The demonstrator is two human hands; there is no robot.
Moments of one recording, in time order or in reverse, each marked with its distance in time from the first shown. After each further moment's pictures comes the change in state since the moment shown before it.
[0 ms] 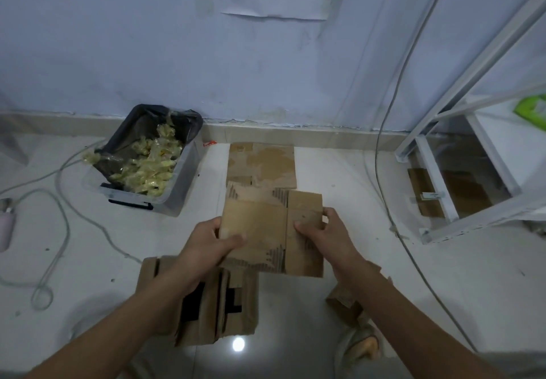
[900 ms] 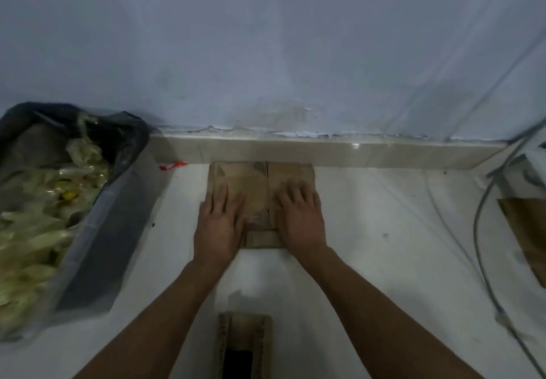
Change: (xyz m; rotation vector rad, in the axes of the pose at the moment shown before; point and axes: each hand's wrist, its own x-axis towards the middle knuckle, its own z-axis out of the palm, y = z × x) left_hand 0.424 -0.146 0.050 0.950 0.268 0.474; right_hand 0.421 0.127 0.102 -1.227 0.242 -0.656
